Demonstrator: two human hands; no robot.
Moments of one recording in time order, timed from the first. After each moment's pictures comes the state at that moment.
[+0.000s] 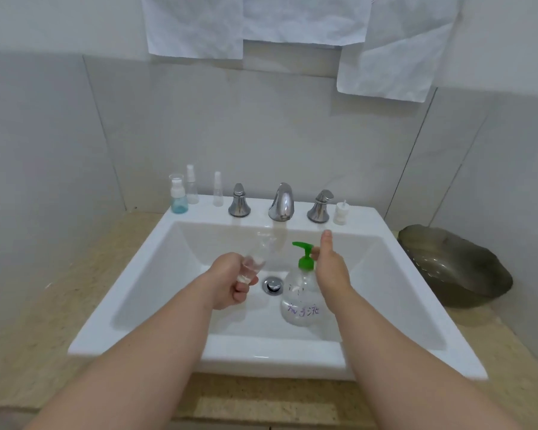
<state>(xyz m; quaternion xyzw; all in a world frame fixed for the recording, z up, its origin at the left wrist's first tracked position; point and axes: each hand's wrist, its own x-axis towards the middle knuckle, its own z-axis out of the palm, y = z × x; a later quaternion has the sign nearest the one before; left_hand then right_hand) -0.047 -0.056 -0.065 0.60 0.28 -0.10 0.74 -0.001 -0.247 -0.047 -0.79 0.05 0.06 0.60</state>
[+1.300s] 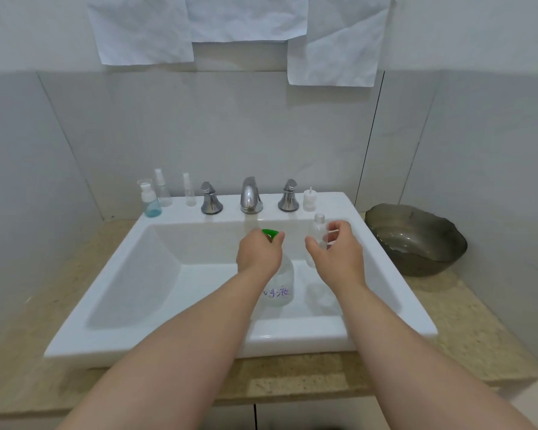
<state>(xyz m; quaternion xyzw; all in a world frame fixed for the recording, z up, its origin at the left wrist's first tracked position) -0.016 -0.172 -0.047 0.87 0.23 0.12 0.42 -0.011 -0.324 -0.051 -0.85 -0.01 -0.13 0.52</state>
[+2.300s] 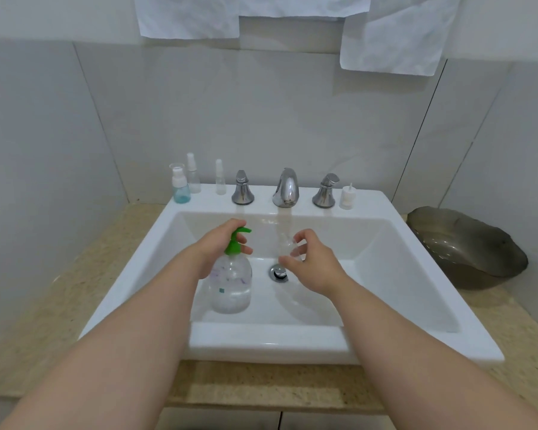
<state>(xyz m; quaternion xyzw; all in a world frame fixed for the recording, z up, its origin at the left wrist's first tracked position) -0.034 -0.016 -0.052 0.73 0.21 -0.03 0.64 -0.004 -0.238 -0.070 -0.88 -0.16 0.09 0.44</state>
